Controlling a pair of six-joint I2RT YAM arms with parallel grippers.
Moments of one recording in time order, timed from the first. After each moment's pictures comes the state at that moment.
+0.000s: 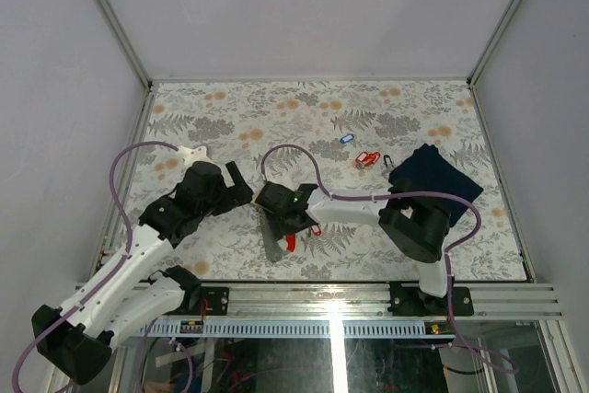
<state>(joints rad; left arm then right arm) -0.52 0.84 0.74 -0.65 -0.20 -0.77 1.11 1.94 1.31 -0.56 0.22 0.64</state>
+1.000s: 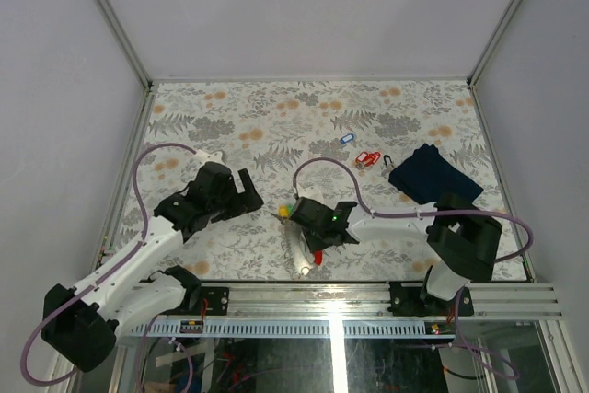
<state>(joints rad) -0.52 0.92 0.69 -0.59 -0.07 -0.77 1.13 1.66 0.93 -0.44 0.23 0.67</state>
